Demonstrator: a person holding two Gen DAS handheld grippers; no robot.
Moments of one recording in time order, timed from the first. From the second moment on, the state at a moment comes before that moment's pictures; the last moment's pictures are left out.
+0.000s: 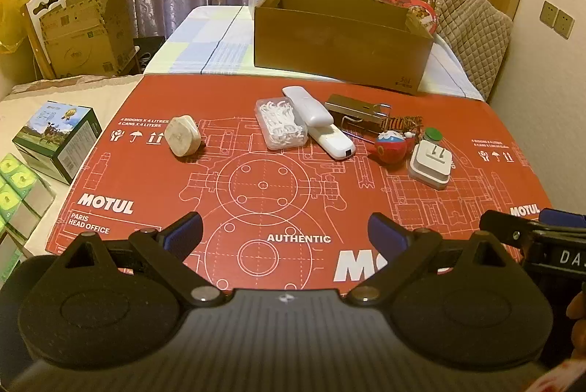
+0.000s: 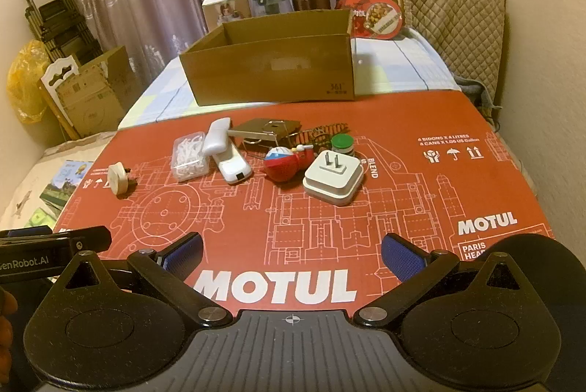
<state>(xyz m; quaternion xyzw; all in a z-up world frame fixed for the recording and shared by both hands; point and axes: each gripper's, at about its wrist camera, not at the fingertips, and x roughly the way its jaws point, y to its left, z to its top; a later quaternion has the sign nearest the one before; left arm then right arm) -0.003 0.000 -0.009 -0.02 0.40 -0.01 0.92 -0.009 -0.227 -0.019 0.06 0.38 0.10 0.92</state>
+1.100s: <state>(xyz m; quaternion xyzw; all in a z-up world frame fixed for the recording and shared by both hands) 0.071 0.029 -0.017 -0.01 0.39 -0.02 0.92 0.057 -0.220 -0.058 0.03 0.34 0.07 0.94</state>
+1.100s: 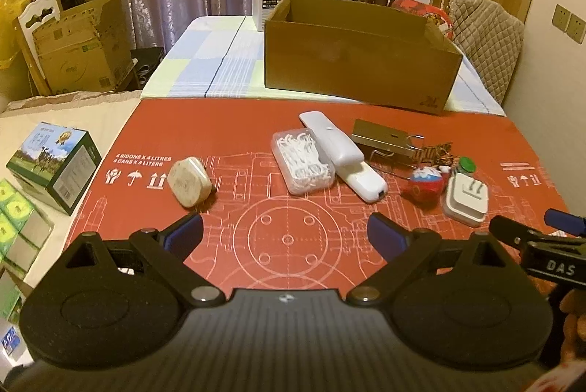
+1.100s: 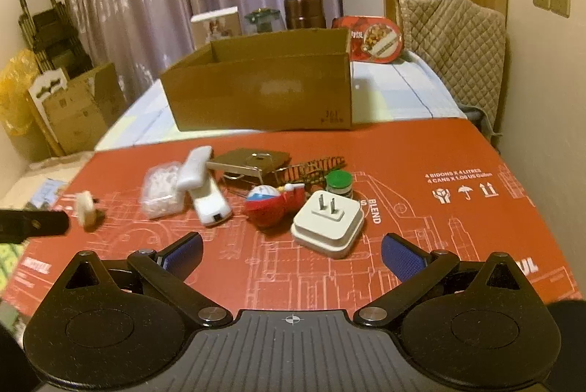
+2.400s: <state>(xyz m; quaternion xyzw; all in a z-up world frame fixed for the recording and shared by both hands) 0.144 0.036 -0.092 -0.02 0.41 -0.03 0.91 0.147 -0.218 -0.140 0.00 0.38 -0.02 0.92</state>
